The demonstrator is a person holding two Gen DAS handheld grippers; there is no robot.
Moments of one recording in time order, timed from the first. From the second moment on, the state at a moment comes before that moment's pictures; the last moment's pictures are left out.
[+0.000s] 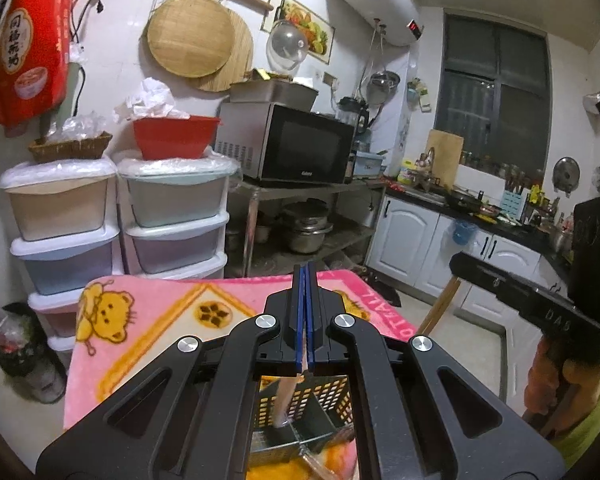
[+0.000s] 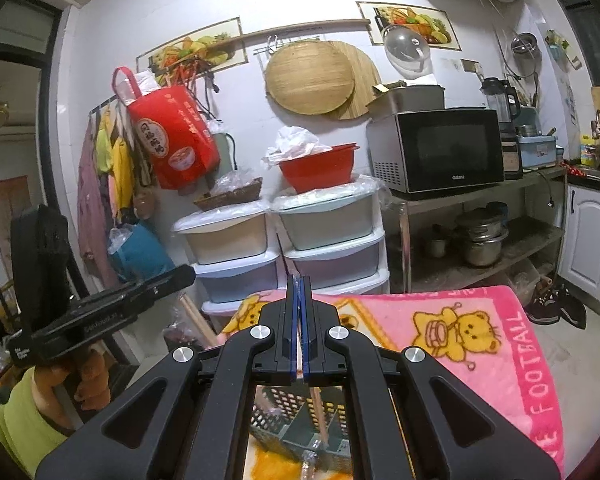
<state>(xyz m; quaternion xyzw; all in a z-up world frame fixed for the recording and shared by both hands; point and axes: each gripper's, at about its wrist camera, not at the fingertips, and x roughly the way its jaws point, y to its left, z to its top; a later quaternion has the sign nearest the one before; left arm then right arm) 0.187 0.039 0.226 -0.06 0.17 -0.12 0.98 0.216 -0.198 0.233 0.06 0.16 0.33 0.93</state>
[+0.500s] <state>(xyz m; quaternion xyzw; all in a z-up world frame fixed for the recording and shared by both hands) 0.213 0.045 0.165 -0.09 0.22 -0.11 0.96 0.251 -0.192 0.172 0.07 0.24 0.31 0.92</state>
